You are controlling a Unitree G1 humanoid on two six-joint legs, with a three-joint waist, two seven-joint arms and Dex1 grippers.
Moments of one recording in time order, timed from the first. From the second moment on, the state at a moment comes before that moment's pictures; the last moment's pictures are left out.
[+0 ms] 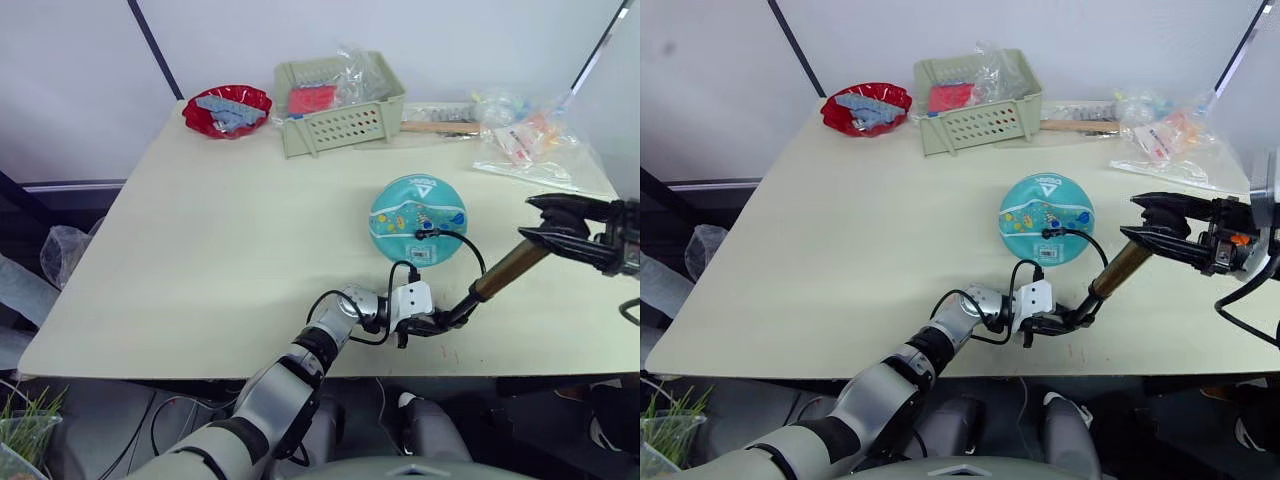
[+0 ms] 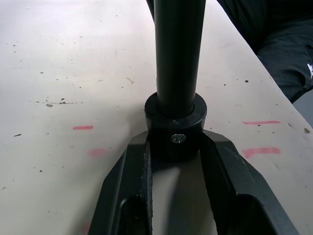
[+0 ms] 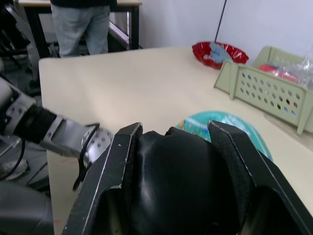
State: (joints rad) left arm -0.68 -0.06 -0.40 1.05 0.17 -0.36 -1.00; right arm -0.11 -0.98 -0.48 -0.39 0.87 0.53 1.10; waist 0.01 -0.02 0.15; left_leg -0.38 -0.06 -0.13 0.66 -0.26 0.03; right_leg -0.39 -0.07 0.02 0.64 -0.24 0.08
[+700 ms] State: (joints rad) left arm -0.73 -0.05 -0.43 1.11 0.20 -0.36 -0.99; right arm 0.01 -0.75 -0.16 -0.26 0.52 0.13 1.08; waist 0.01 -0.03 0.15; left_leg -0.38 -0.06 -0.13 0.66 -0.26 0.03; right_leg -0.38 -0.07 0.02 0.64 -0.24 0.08
